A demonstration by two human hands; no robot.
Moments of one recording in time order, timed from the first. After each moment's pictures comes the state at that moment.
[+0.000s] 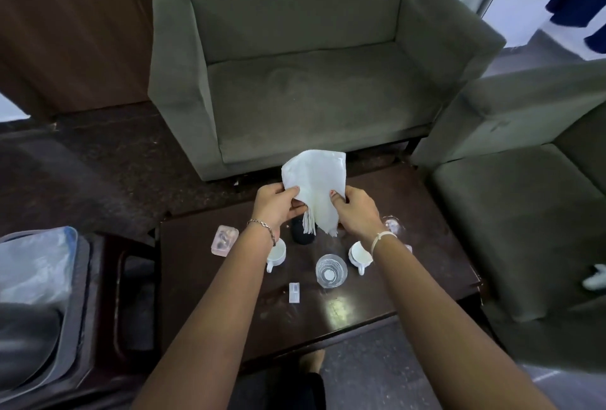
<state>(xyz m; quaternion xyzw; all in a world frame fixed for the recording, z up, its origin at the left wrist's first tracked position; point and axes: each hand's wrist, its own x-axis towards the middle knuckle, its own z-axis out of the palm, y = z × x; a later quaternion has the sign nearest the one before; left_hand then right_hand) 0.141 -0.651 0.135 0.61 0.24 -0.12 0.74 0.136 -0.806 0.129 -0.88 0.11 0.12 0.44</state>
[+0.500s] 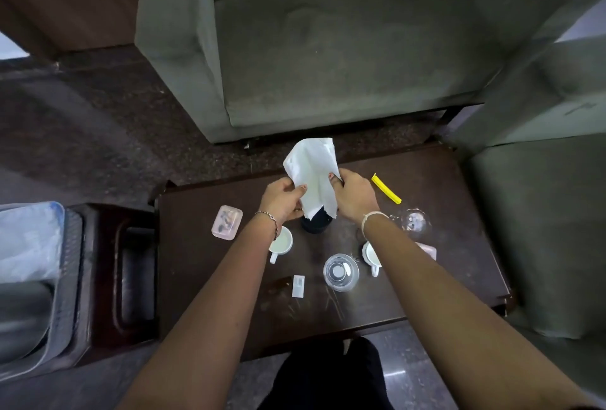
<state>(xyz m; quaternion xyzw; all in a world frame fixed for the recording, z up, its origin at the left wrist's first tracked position) 0.206 -0.640 0.040 0.66 0.31 -0.21 0.66 0.232 -0.791 0.039 -0.90 0.06 0.19 0.38</state>
